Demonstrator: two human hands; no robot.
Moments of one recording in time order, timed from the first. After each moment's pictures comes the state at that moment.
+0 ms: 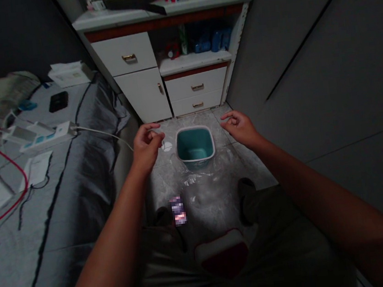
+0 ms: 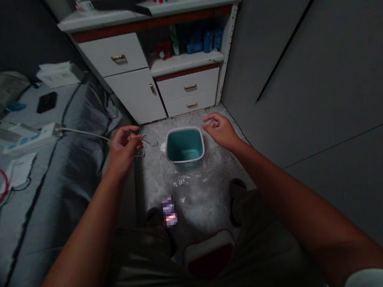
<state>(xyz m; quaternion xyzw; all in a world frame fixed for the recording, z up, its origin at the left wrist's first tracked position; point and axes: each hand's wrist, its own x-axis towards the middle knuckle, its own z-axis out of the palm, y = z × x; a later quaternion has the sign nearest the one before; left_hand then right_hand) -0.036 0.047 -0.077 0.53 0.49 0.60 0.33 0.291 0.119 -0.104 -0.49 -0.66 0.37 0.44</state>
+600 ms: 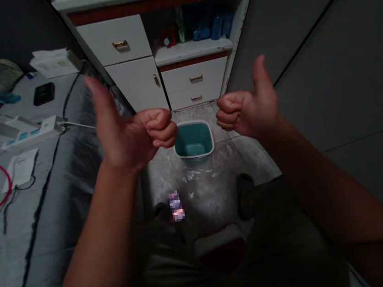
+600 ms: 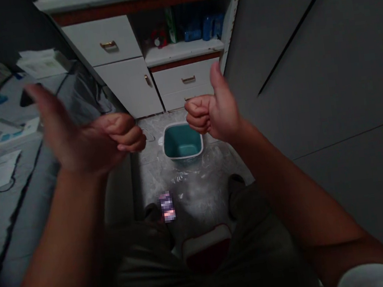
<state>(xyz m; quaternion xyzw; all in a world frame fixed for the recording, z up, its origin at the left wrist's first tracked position) -0.027 0.046 -0.013 0.50 0.39 0.47 0.61 0.273 0.116 -0.031 -0.37 -0.58 0.65 0.33</state>
